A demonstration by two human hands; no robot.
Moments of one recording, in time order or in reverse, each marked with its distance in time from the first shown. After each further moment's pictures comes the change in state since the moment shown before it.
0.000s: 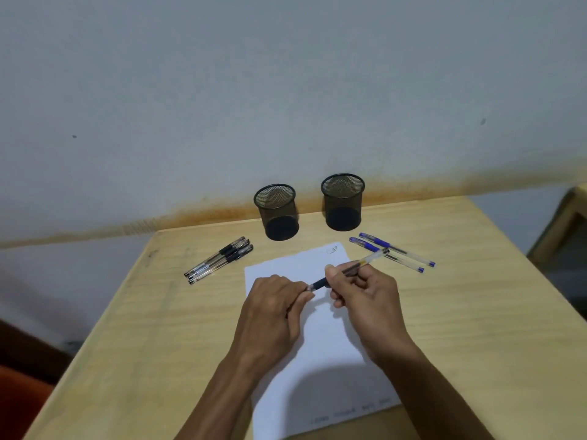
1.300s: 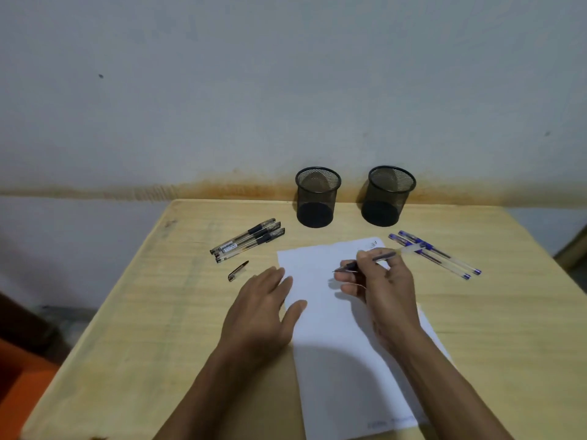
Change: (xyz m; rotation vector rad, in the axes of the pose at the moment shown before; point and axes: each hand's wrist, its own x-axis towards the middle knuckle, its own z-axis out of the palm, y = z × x) left_hand -0.057 -0.096 -0.005 0.081 -0.310 -0.332; right_hand 0.019 0.017 0.064 0.144 0.090 0.050
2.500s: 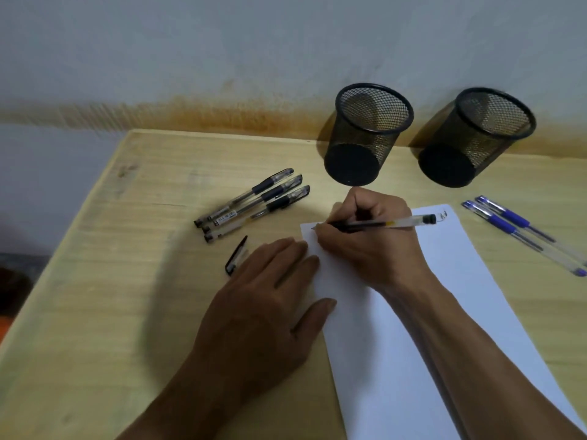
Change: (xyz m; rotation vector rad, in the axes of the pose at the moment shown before) left_hand 0.024 -0.033 -0.011 -0.065 -0.068 0.153; right_hand 0.091 0.049 0.070 -0.545 -0.311 -0.331
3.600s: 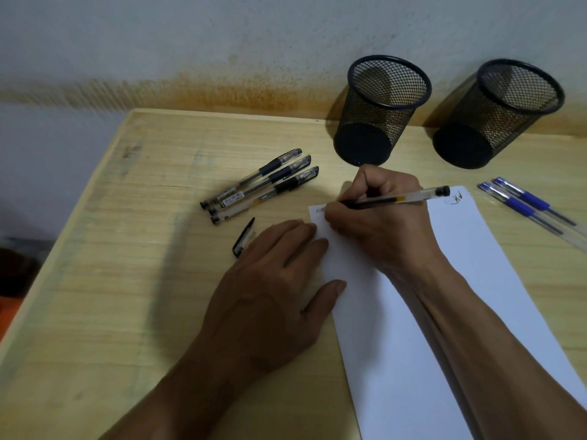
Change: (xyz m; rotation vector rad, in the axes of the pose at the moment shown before) left_hand 0.002 0.000 -0.002 -0.025 -0.008 -0.027; right_hand 0.001 -0.002 0.005 0.054 0.032 0.030
